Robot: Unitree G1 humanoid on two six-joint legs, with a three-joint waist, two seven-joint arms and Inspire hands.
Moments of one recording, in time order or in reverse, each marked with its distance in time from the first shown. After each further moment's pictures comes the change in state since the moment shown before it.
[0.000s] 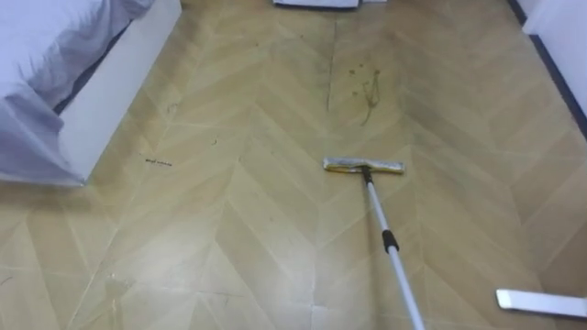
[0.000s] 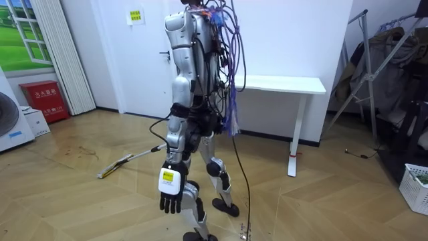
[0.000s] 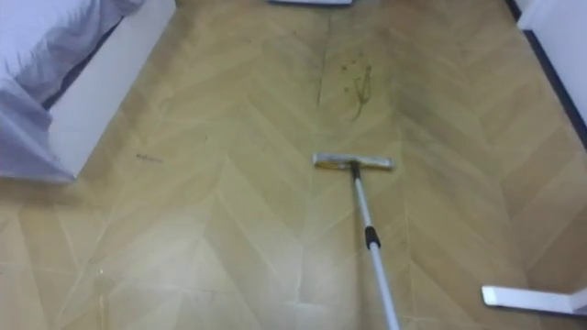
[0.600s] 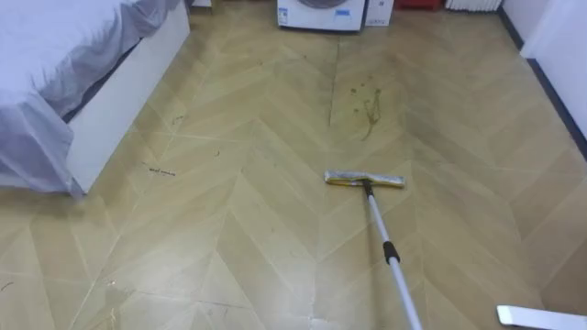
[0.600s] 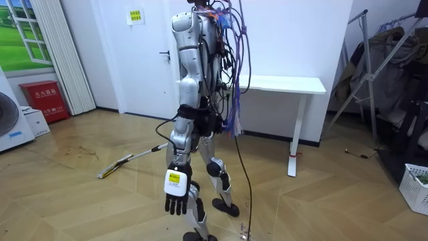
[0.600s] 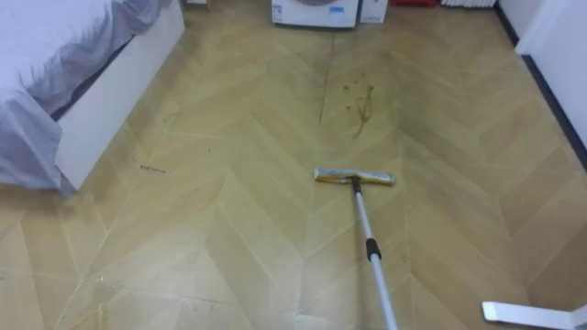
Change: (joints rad) left arm 0.081 0.002 0.021 -0.020 0.019 0.009 -0.005; right arm 0.074 0.000 0.002 -0.013 -0.014 0.001 0.033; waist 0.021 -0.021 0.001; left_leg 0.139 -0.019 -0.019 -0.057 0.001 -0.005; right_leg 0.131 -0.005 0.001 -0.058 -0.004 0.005
